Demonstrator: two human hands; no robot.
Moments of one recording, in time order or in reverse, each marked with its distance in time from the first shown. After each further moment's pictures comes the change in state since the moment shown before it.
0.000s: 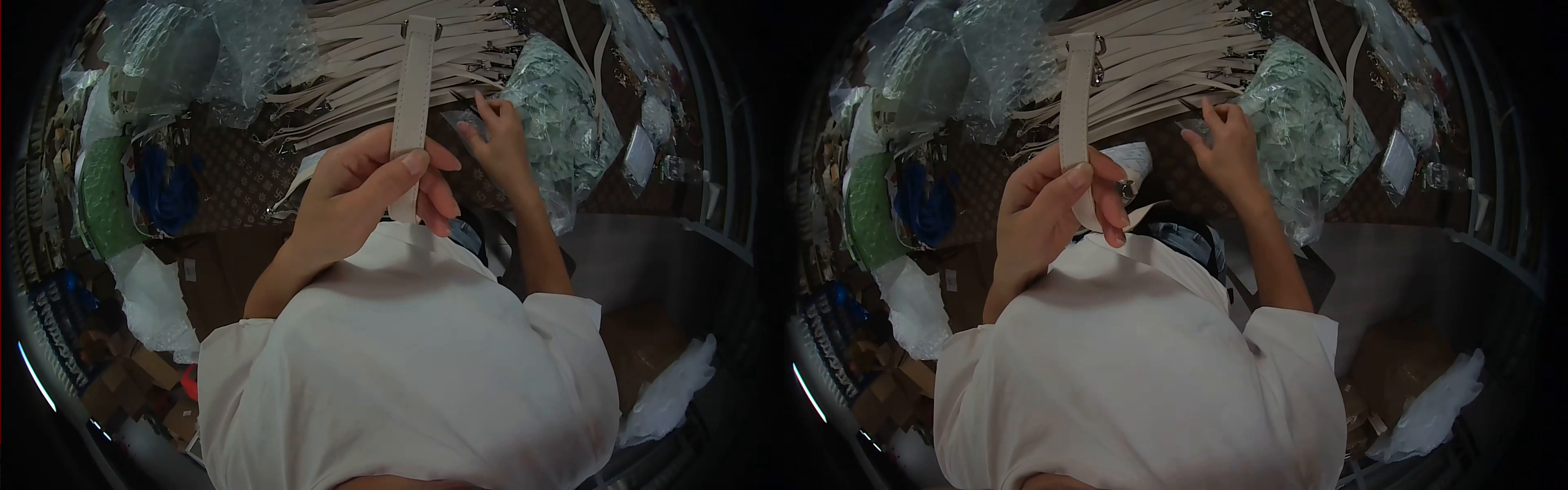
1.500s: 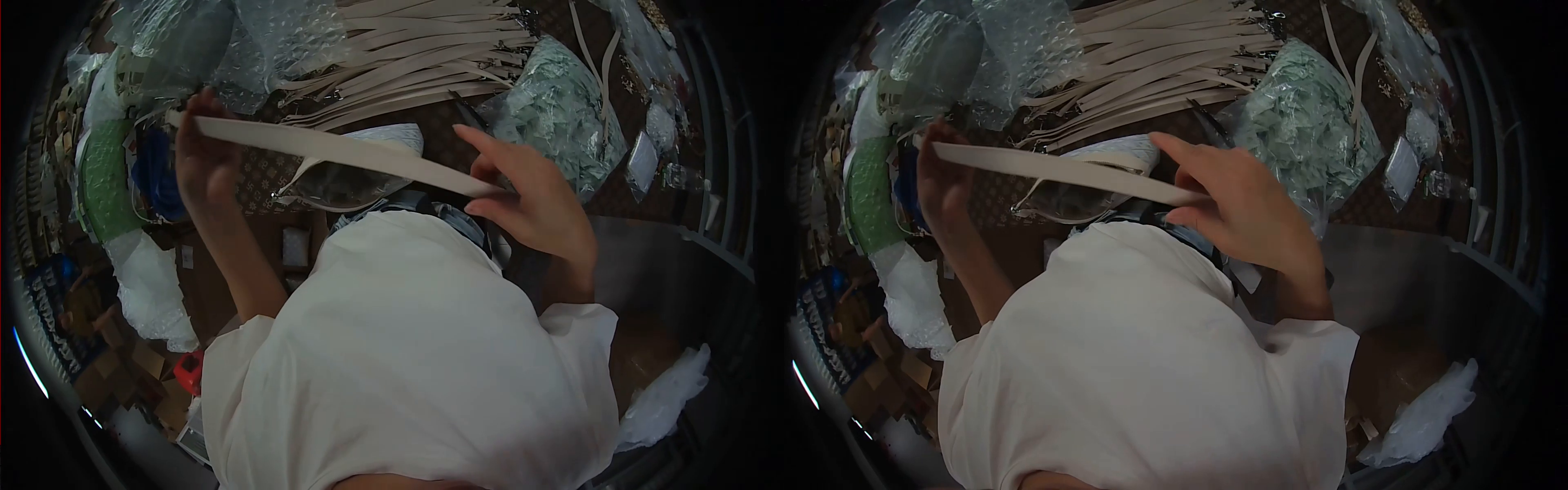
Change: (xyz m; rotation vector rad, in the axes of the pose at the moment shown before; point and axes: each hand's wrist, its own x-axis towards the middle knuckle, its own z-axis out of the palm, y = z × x) left_hand -0.062 0.019 -0.173 -0.643 0.319 0.534; right_hand 0.000 -0.080 -0.103 0.450 -0.594 -0.235
